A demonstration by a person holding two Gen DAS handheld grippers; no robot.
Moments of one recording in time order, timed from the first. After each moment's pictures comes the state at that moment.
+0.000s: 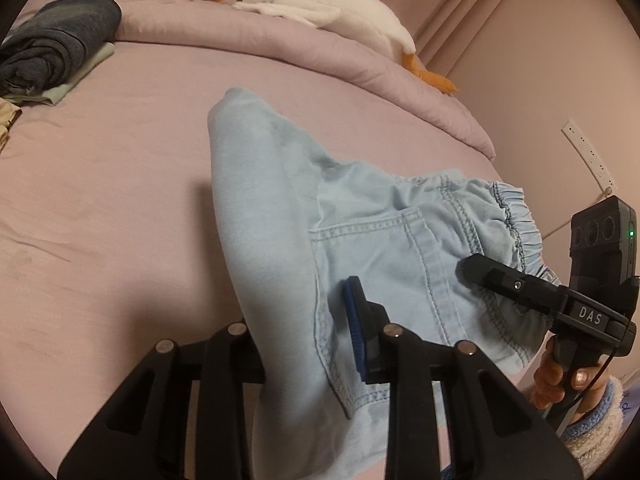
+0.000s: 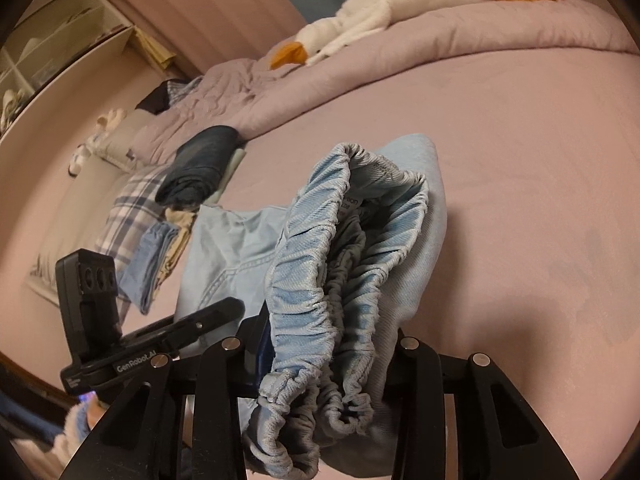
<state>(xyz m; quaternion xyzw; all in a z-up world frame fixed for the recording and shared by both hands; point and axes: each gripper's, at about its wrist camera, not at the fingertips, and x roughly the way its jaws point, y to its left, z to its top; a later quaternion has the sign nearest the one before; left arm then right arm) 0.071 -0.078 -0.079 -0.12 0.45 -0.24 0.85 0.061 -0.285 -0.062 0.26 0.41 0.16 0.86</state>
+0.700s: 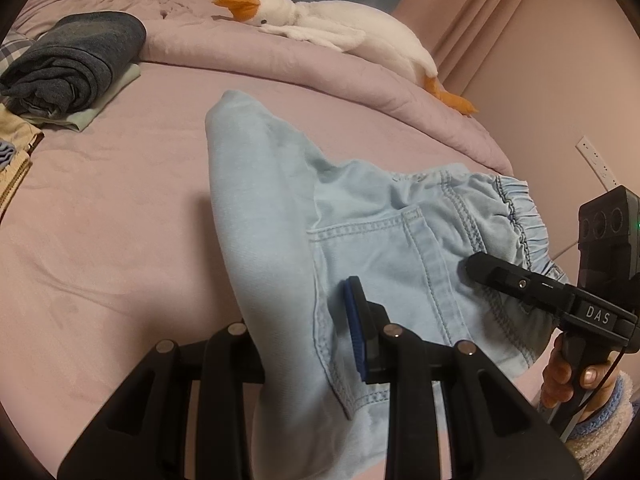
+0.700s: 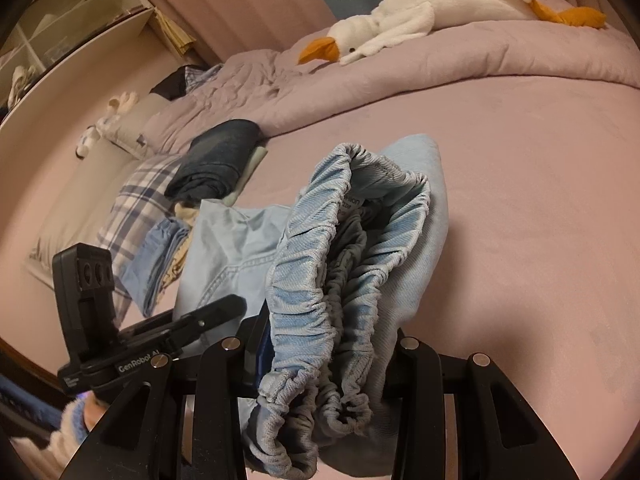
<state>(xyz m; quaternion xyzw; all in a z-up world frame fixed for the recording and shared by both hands) 0.100 -0.042 -0.069 -0.12 0.43 -0.21 0.87 0.091 -0.264 -0.056 0.23 0.41 0.19 0.86</state>
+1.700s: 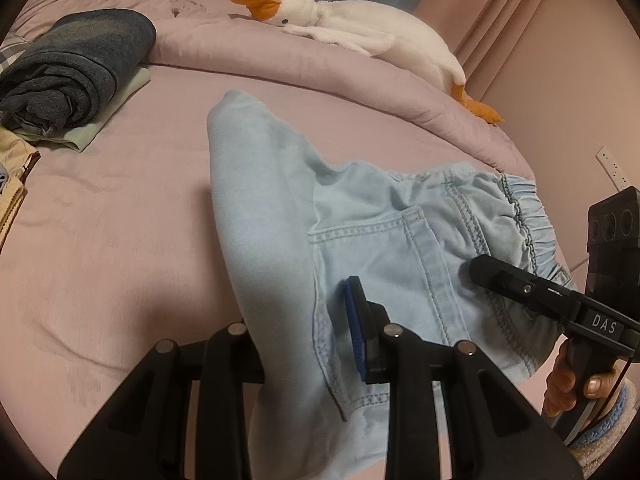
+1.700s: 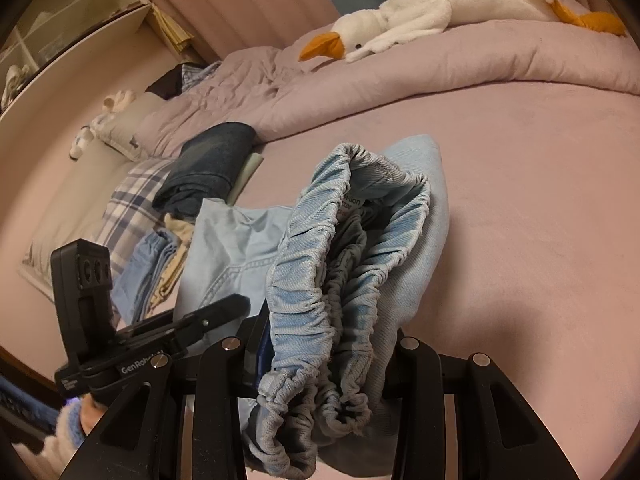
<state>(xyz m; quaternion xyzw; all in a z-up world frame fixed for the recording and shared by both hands) 0.155 -0.025 -0.081 -0.12 0.44 -0.19 0.87 0.121 -0.249 -0.063 0.24 0.41 0.18 0.86</state>
